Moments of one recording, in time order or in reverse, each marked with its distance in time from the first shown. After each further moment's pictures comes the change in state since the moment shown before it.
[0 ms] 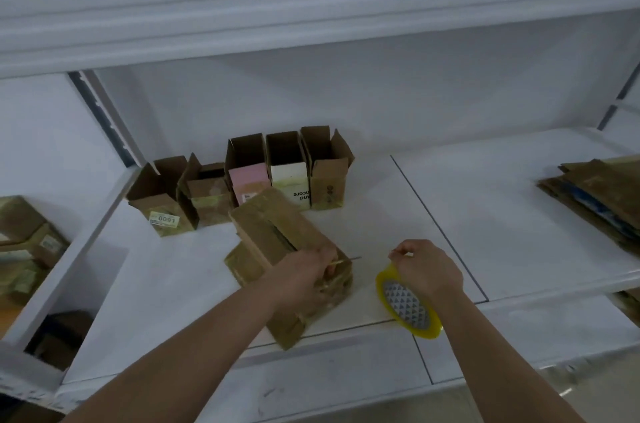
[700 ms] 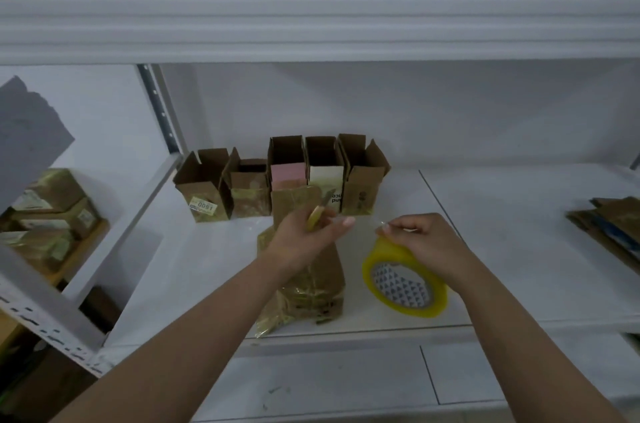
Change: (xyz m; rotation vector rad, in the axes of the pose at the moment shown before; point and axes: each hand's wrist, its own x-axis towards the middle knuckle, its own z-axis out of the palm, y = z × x) left_hand -0.057 -0.011 -0.049 -0.909 0.519 -0.268; right_hand -0.038 -0.087 -0.036 0.348 -0.177 -0.306
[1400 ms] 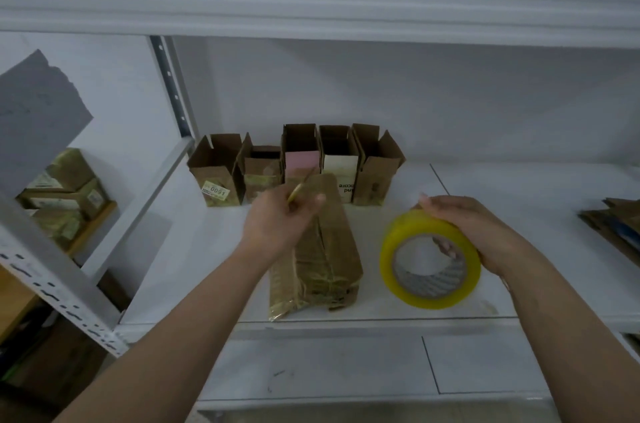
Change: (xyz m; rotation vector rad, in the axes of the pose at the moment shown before) left_hand -0.015 -0.013 -0.041 0.237 0.309 0.012; right_hand -0.004 -0.014 -0.023 0.248 -0.152 0.060
